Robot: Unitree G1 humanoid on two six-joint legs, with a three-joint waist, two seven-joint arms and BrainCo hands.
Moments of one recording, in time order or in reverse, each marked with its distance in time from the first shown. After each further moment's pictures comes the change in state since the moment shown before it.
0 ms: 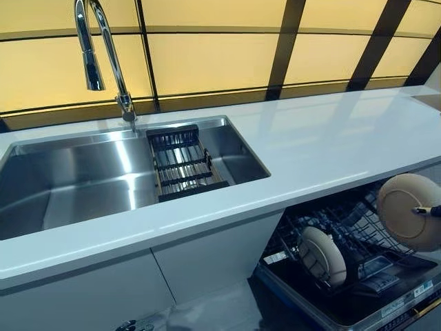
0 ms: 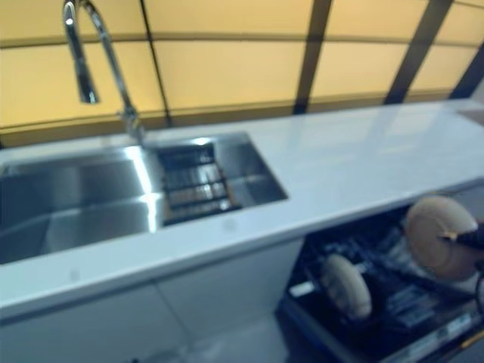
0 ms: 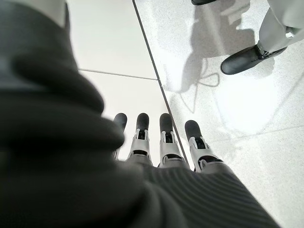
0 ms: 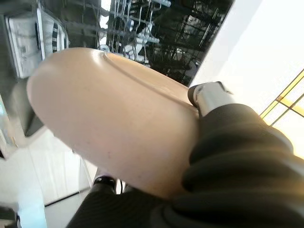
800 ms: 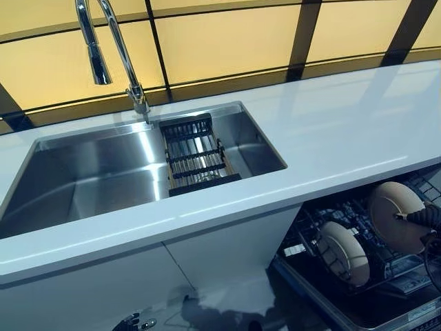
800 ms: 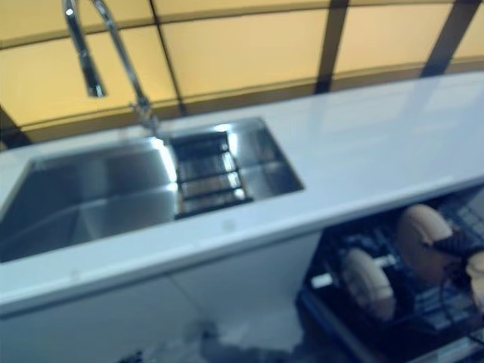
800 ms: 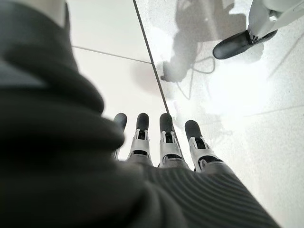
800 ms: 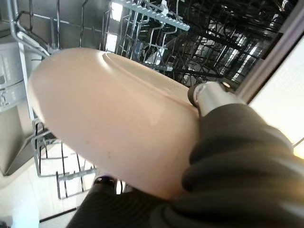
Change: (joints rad) left arm 0.001 -0.001 -0.001 -0.050 -0.002 0.000 -0.008; right arm -0.099 0.108 0.098 0.063 -0.104 0.000 -0.155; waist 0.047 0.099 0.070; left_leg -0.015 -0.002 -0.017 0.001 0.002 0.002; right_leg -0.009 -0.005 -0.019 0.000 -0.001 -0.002
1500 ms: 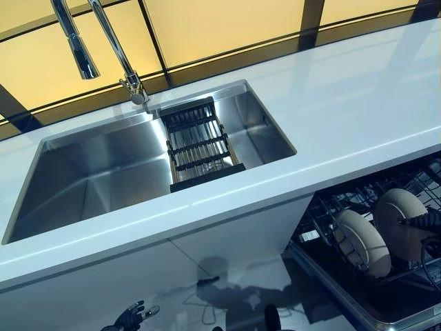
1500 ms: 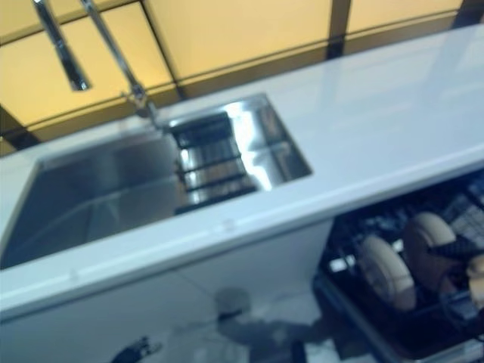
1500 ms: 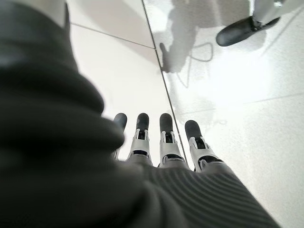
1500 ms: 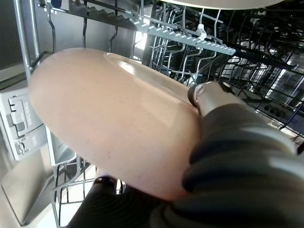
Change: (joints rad) left arm -0.015 -0.010 -0.005 -0.061 -0.088 0.000 0.001; right arm -0.043 0.023 0.035 0.127 -0.044 0.001 -0.007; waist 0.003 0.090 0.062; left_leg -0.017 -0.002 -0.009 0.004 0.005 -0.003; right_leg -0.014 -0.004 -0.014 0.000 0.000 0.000
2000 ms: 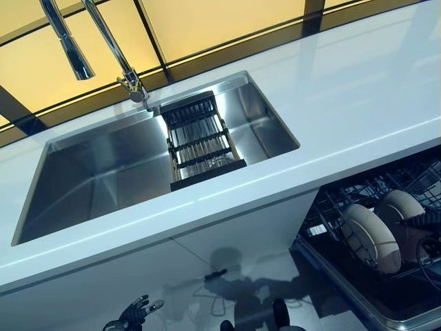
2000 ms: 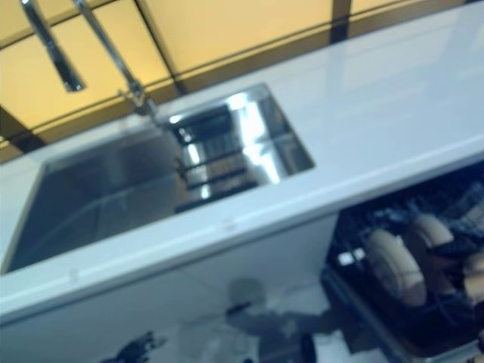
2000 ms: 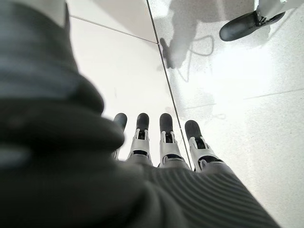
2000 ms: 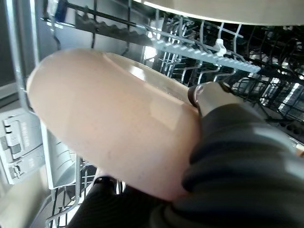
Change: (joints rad) left arm -0.021 -0.017 0.000 -0.009 -0.001 0.001 0.004; right arm -0.075 0.009 0.038 0.088 -0.049 -0.030 0.000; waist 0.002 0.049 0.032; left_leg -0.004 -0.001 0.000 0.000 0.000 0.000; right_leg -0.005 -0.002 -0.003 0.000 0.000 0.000
